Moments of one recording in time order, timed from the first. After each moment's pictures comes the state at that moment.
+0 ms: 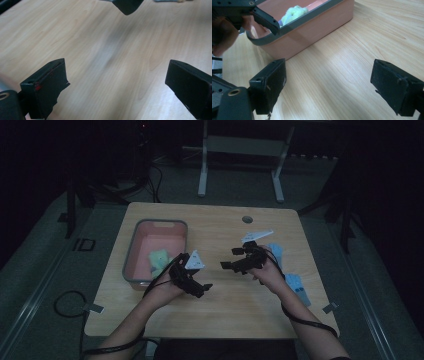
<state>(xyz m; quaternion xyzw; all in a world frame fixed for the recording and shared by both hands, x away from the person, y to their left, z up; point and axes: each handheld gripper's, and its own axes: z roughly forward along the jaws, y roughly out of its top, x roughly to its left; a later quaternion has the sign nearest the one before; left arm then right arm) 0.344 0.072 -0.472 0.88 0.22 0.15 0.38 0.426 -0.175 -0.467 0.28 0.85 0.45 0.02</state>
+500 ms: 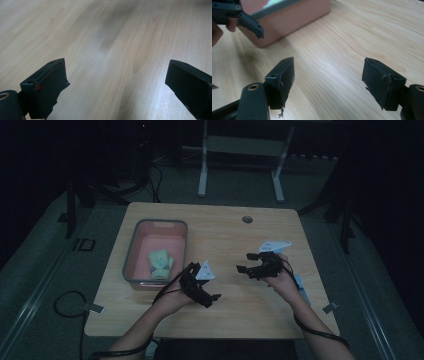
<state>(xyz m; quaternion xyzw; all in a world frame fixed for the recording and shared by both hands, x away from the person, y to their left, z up) 0.334 0.046 -0.499 0.90 0.19 0.13 0.38 0.408 -0.225 -0.483 0.29 0.84 0.45 0.09</state>
